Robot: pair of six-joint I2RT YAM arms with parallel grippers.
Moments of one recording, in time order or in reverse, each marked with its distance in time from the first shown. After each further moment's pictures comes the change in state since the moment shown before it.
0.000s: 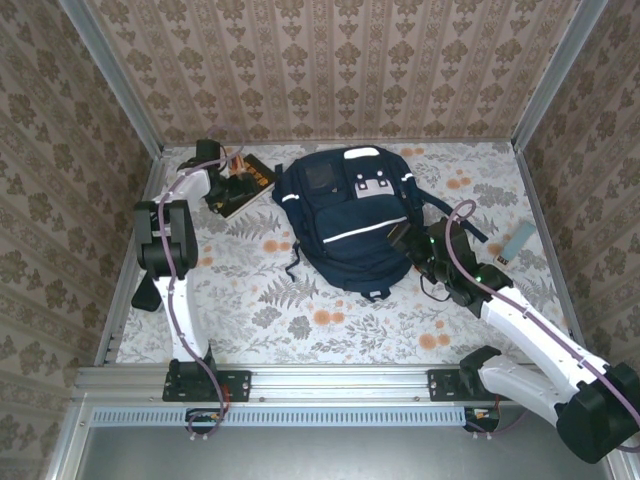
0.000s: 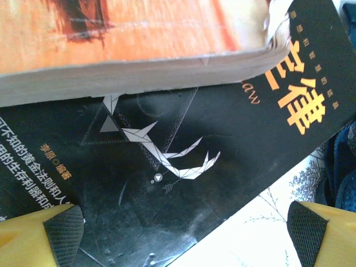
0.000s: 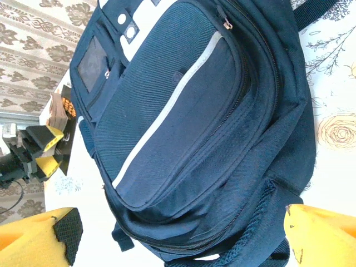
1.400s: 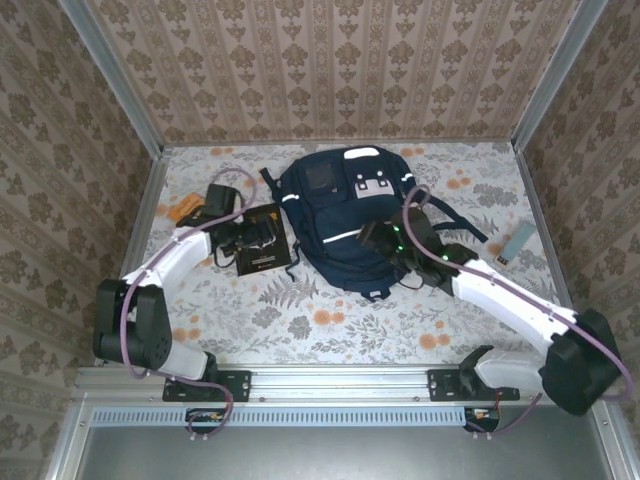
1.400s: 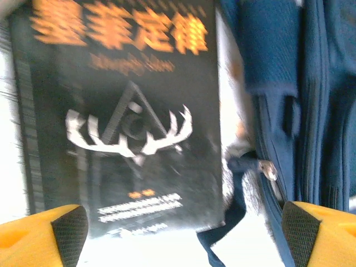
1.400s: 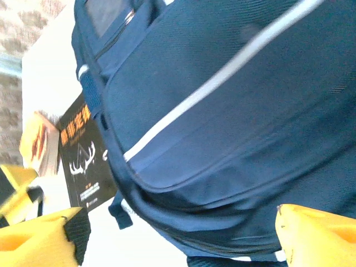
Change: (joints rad) left arm -0.170 -0.743 -0.730 0.082 0.009 -0.233; right arm 0.175 0.312 0.211 0.017 0.013 -0.098
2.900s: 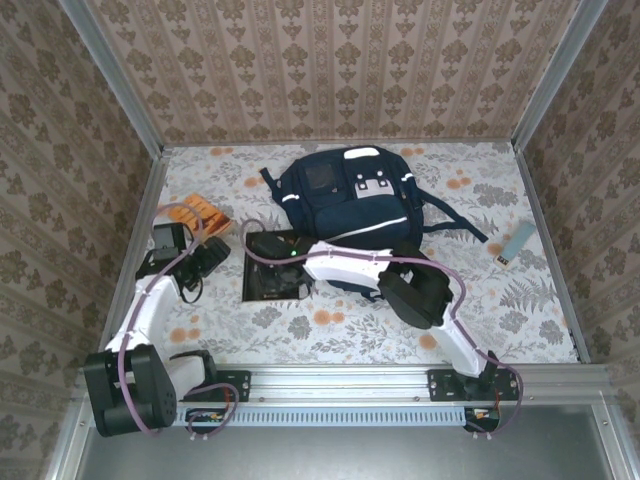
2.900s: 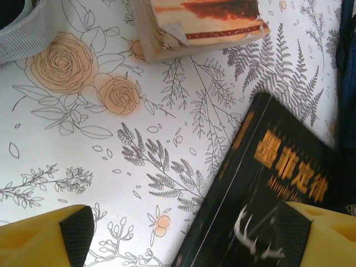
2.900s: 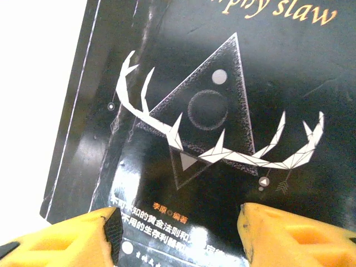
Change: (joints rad) left arm 0.303 -0.347 -0.319 0.014 -0.004 -0.083; right arm 0.414 0.928 0.784 -0.232 -0.085 -0.261
